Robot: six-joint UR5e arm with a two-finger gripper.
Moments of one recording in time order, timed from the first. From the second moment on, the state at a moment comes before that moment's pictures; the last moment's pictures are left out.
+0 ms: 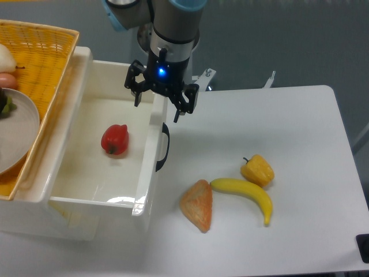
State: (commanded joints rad) arm 2.43 -1.61 -1.55 -1.46 1.30 0.74
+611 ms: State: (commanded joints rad) arm 2.48 -1.66 -1.56 -1.46 1.40 0.80
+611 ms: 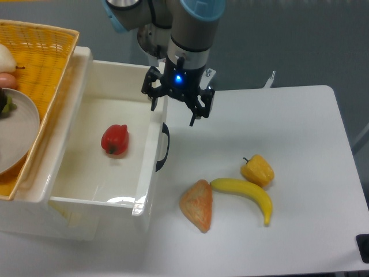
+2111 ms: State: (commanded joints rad) arm 2.55 -1.76 -1.63 -1.30 1.53 0.81
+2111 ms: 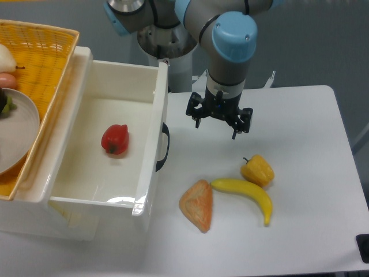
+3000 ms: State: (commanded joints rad) arm 2.52 -1.91 -1.61 -1.29 1.52 0.74
